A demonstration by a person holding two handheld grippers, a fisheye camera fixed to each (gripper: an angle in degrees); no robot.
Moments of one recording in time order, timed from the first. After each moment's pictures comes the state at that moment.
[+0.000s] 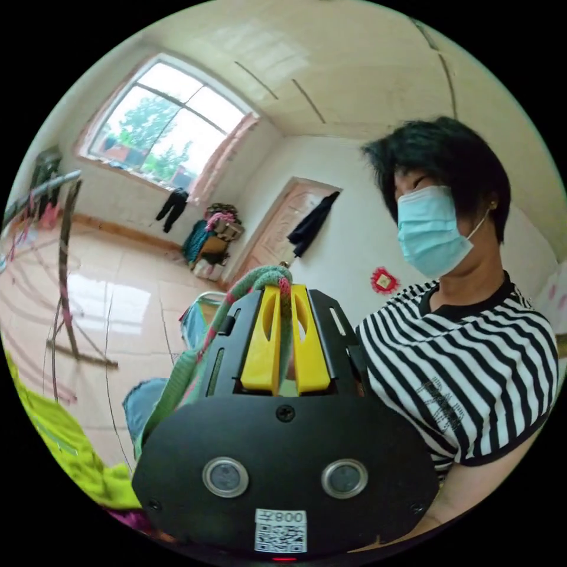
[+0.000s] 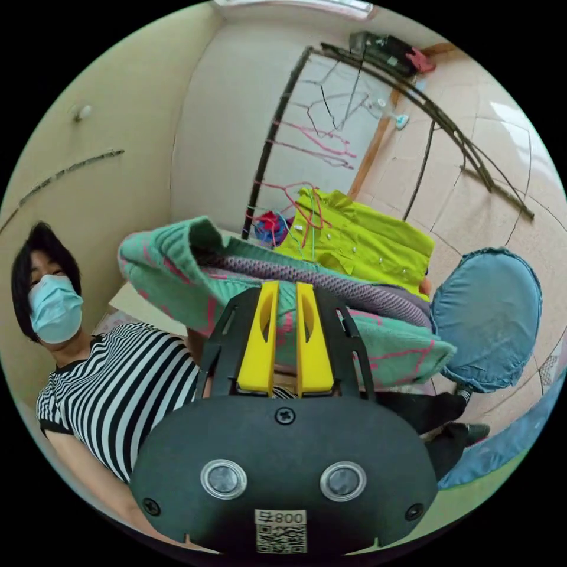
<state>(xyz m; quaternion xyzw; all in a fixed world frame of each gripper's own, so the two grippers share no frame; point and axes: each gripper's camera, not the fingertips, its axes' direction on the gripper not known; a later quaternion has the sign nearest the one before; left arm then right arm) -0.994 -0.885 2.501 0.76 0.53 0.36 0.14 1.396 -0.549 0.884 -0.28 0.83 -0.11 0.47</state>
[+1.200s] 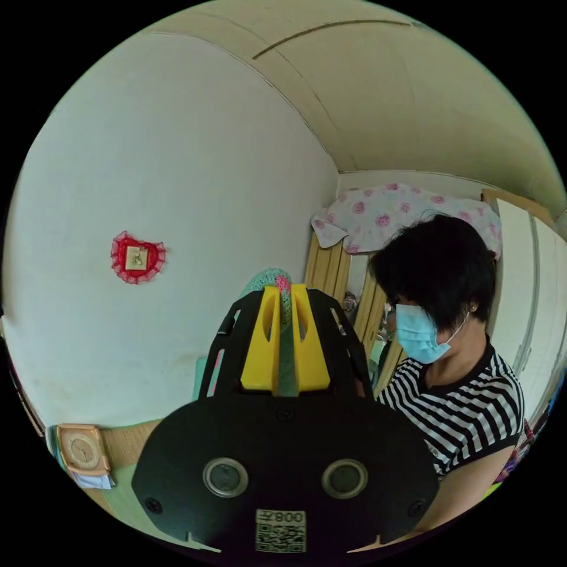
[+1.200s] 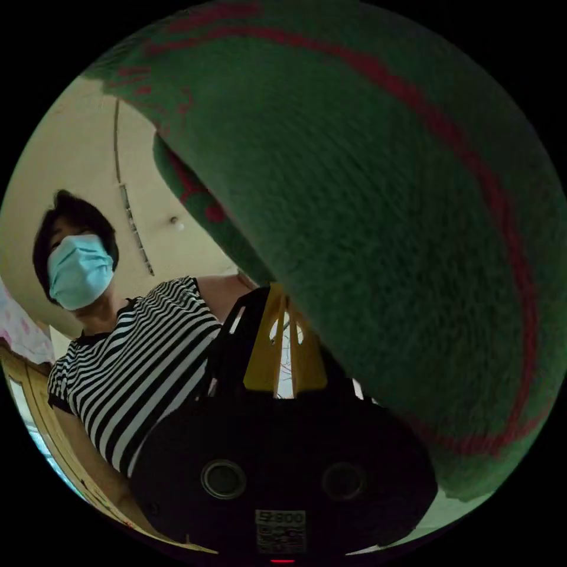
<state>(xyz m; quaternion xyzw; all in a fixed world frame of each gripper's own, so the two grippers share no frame) -1.015 -0.018 2.226 0.40 0.22 0.87 -0.19 1.189 0.295 1.271 -0.05 0.62 -0.69 0.36</state>
